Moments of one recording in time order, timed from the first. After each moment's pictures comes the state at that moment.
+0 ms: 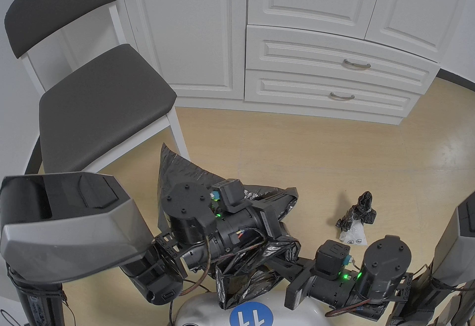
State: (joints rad) left arm -0.79 2.21 -0.73 -1.53 -0.24 -0.58; right arm 0.97 1.96 -0.22 -1.55 -0.16 0.18
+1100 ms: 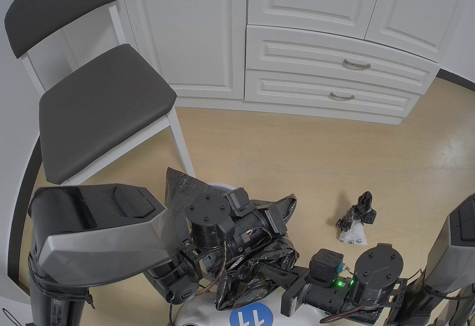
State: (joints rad) left arm -0.80 2.33 -0.81 -1.53 -0.14 -0.77; right arm 0.99 1.99 -0.21 -1.55 -0.16 0.19
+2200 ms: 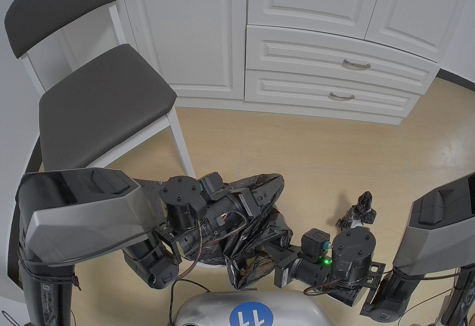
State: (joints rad) left arm -0.67 2.30 -0.80 -1.53 -0.18 -0.69; right arm 0.86 2.14 -0.34 -1.55 -0.17 0.21
